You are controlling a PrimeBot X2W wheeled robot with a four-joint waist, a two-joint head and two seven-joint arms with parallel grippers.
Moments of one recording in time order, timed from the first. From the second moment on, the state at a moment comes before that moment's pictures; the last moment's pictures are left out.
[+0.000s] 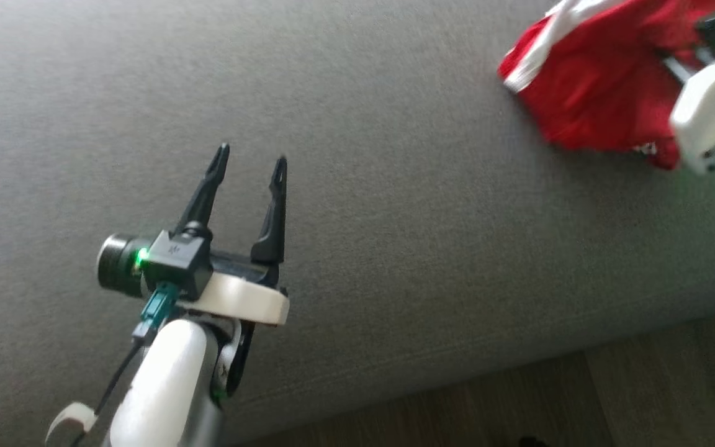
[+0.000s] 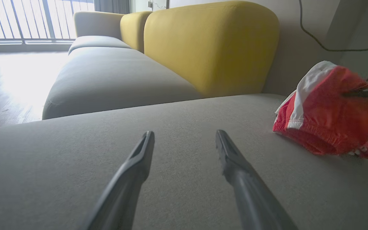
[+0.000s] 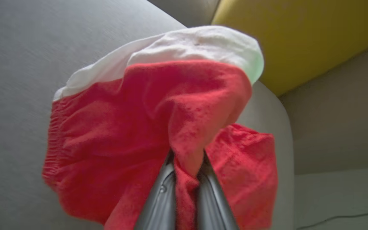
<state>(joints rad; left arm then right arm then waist) -0.24 0.05 -0.32 0.10 -0.09 0.03 -0.26 -1.01 -0.69 0.85 0.59 0.52 0.13 0.14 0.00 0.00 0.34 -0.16</state>
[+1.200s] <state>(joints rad) -0.44 0.05 -0.33 0.13 -0.02 -0.03 -0.26 -1.26 -0.71 0.76 0.95 0.38 0.13 -0.09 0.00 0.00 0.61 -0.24</state>
